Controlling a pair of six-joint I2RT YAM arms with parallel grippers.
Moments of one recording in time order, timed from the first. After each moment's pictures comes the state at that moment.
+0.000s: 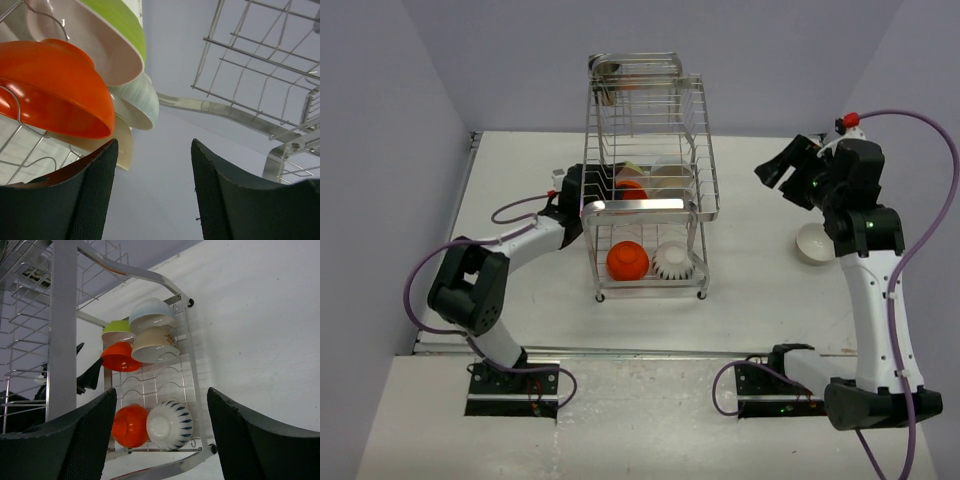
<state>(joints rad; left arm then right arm) -0.45 1.66 1.01 0.27 -0.13 -1.82 0.03 1.11 1.45 -0.77 -0.15 0.58</state>
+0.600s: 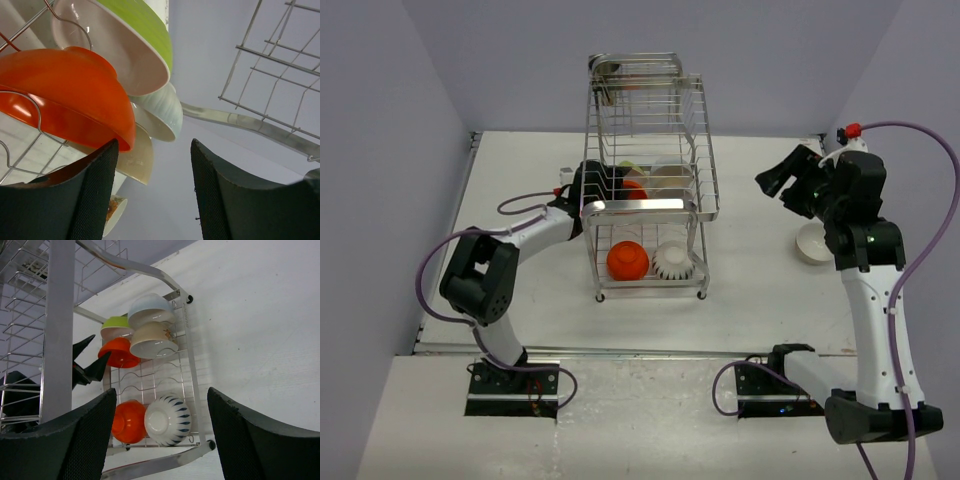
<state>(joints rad) -0.48 1.75 1.13 0.13 -0.17 -1.79 0.03 1.03 1.38 -0.76 -0.15 0.58</state>
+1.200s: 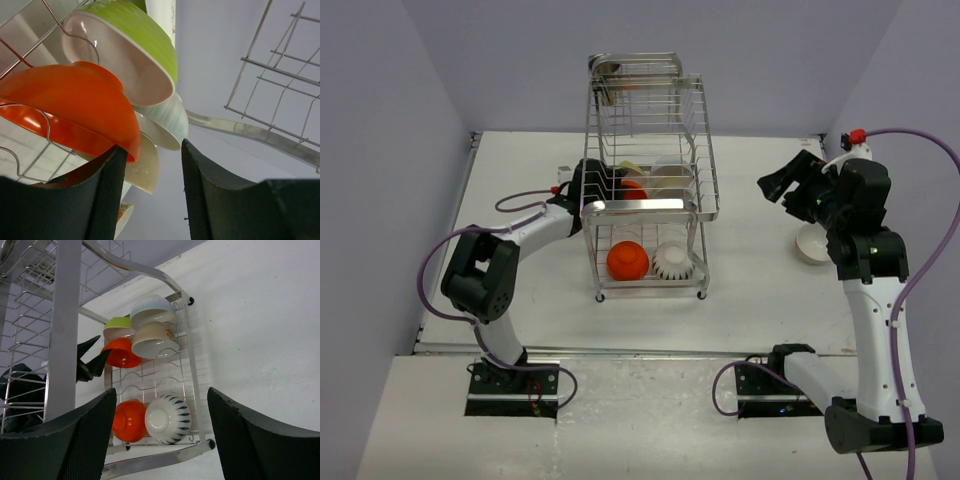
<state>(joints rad) -0.47 1.77 1.17 0.08 -0.17 -1.77 0.03 0.98 1.35 -0.76 -0.15 0.58</state>
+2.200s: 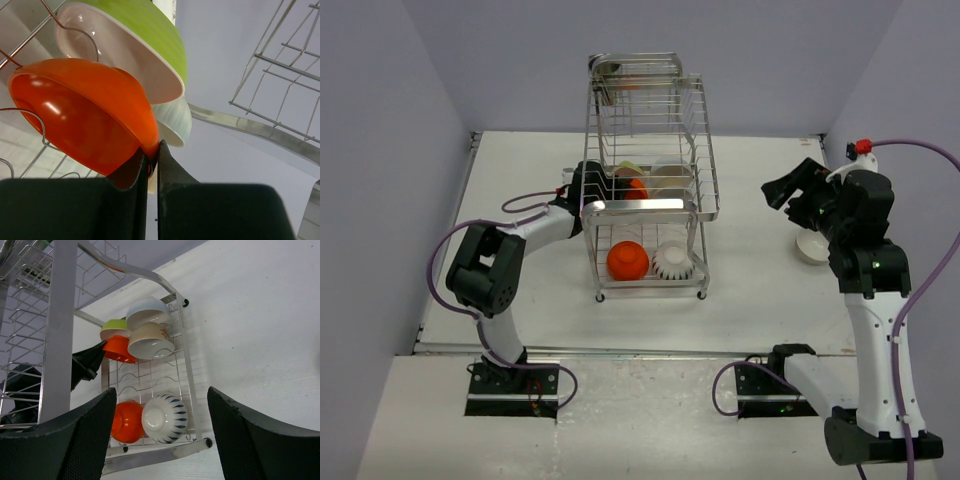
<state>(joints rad) -0.44 1.82 1.14 0.18 -0.09 -1.78 0.03 0.91 1.31 -0.76 -0.11 0.58</state>
